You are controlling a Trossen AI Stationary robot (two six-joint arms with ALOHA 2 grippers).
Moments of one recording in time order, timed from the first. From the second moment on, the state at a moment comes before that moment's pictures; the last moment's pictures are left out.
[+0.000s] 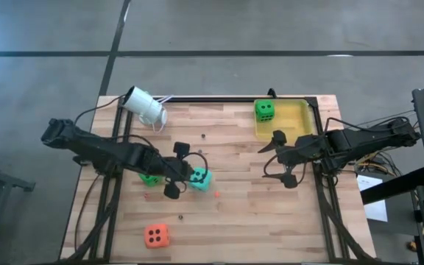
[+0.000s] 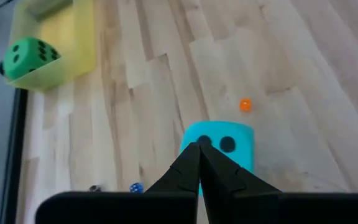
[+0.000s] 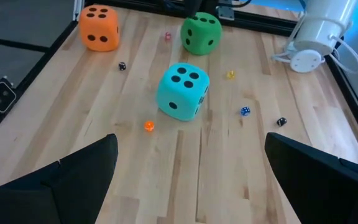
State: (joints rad) left arm -0.28 1.37 1.11 -0.61 -0.28 0.17; right arm 0.22 0.92 0.86 -0.50 0.11 -0.01
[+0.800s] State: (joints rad) left arm -0.27 1.36 1.11 -0.62 -0.27 0.02; right arm 0.22 0.92 0.86 -0.49 0.11 -0.01
